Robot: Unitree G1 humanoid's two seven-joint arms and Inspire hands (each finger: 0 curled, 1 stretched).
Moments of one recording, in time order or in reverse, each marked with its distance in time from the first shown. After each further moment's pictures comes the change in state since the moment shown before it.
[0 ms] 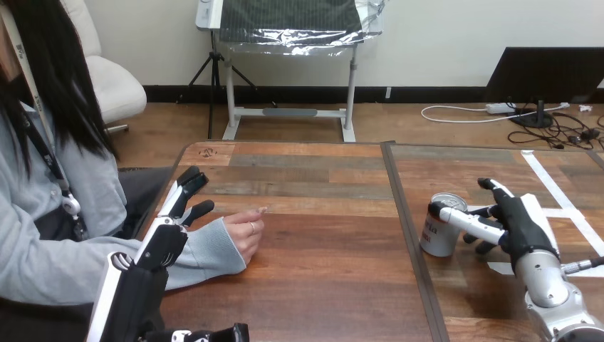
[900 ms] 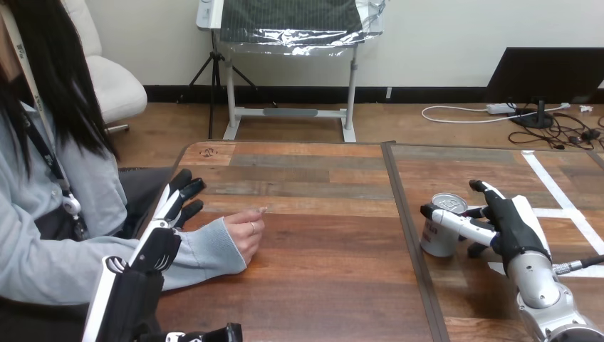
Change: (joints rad) left arm 0.034 0.006 -0.003 -0.044 -0.026 0.039 -0.011; right arm -0.001 0.022 0.006 0.002 -0.014 0.006 -0.010
